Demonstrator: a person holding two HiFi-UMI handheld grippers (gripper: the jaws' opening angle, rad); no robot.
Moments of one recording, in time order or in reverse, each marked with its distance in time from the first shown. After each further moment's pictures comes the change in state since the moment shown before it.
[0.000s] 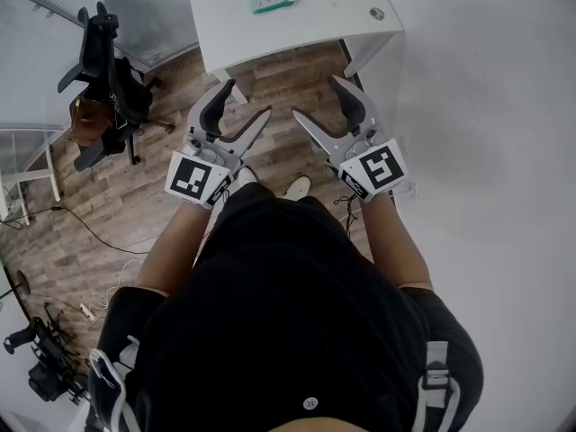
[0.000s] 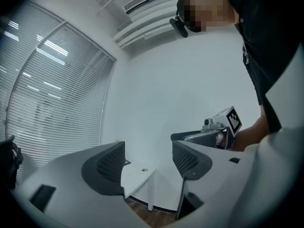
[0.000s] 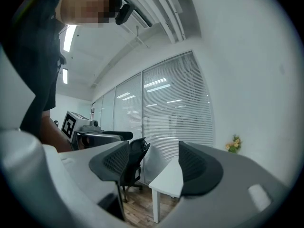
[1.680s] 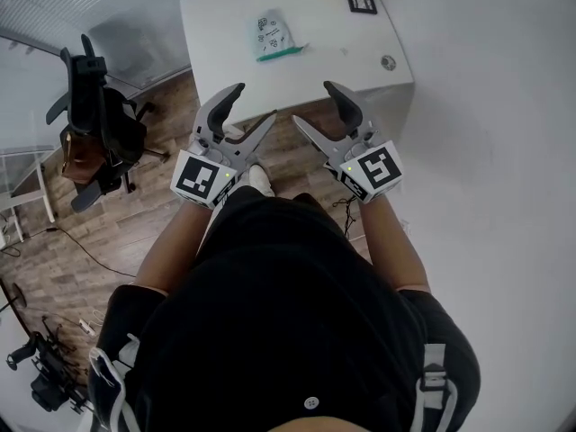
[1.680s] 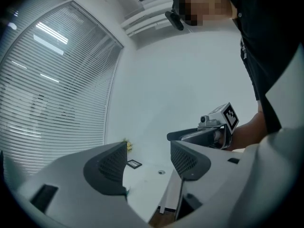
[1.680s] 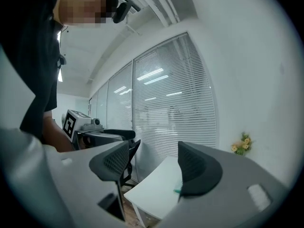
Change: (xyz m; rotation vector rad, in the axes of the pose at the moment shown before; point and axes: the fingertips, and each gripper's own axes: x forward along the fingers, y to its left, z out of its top) left arm 0.153 0.189 -0.018 -0.030 0.038 -0.032; right arm 0.190 -0.156 -0.017 0.021 0.082 0.014
